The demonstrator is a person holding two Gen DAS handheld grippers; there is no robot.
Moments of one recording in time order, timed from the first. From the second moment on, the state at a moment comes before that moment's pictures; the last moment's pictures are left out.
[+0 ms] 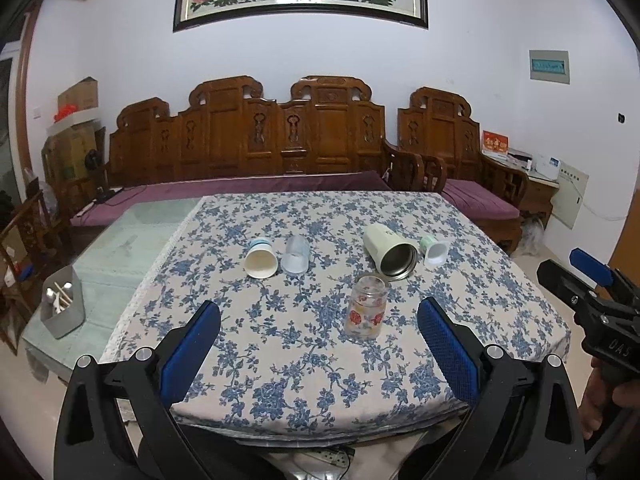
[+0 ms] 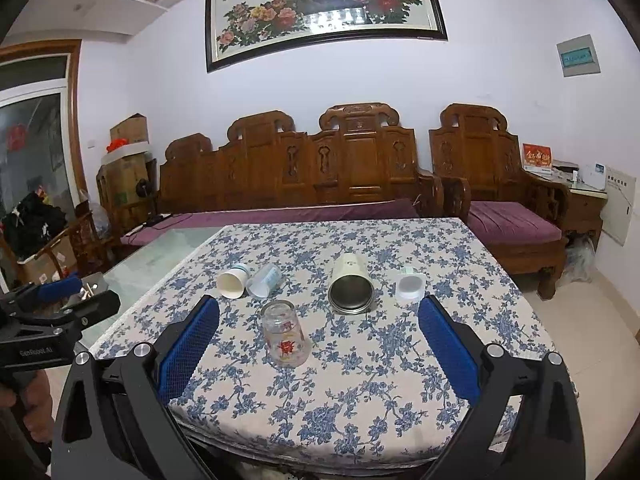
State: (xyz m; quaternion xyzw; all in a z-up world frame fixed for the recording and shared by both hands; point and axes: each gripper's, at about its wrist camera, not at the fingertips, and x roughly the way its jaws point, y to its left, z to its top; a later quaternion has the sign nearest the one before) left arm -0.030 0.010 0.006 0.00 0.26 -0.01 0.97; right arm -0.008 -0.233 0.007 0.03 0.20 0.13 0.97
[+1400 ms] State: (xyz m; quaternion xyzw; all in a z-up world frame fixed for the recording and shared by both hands) left arm -0.037 0.010 0.012 0.00 0.25 0.00 0.97; right arm -0.010 -0.228 0.010 0.03 0.20 0.13 0.97
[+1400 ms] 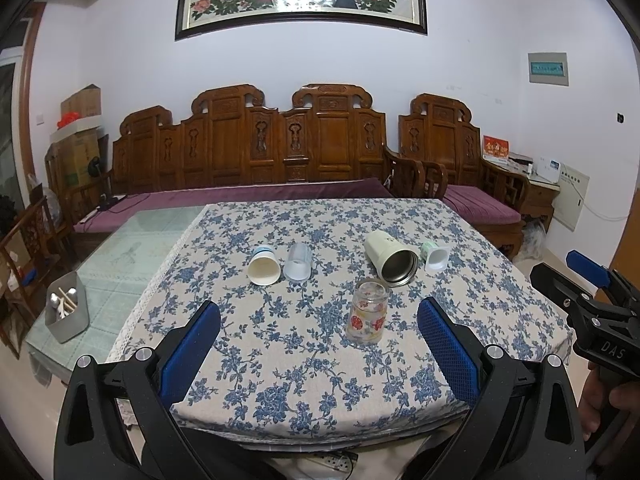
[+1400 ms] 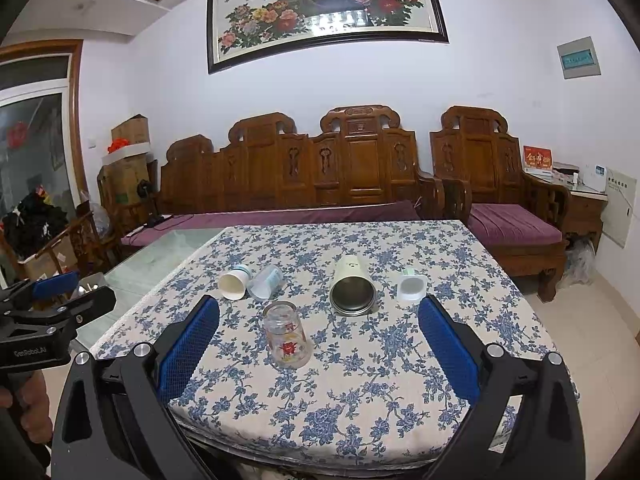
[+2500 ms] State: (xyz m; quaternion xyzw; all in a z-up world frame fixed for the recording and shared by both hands) left arm -0.039 0.010 0.021 0.00 0.24 0.00 0.97; right arm -0.010 -0.228 0.010 0.03 0.20 0.13 0.97
